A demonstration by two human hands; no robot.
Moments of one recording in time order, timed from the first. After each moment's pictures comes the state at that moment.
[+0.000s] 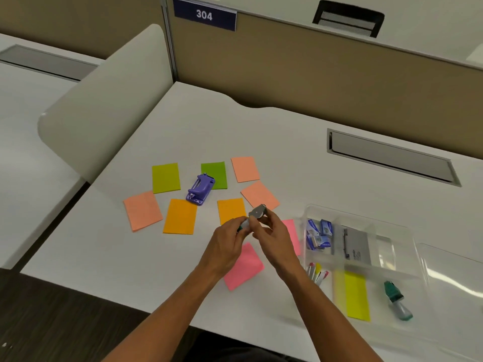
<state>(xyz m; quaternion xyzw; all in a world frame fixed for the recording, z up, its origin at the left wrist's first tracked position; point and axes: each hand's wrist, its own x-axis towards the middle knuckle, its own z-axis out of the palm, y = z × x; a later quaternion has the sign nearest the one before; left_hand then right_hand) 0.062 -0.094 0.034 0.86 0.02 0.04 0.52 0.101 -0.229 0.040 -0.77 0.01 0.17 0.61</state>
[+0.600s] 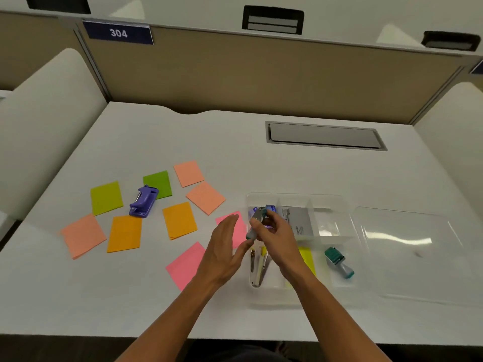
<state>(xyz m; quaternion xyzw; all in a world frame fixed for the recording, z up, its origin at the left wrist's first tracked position) 0.056 -0.207 0.023 0.91 -0.04 -0.03 0.41 0.081 -0.359 0.055 -0.76 0.11 0.08 0.63</state>
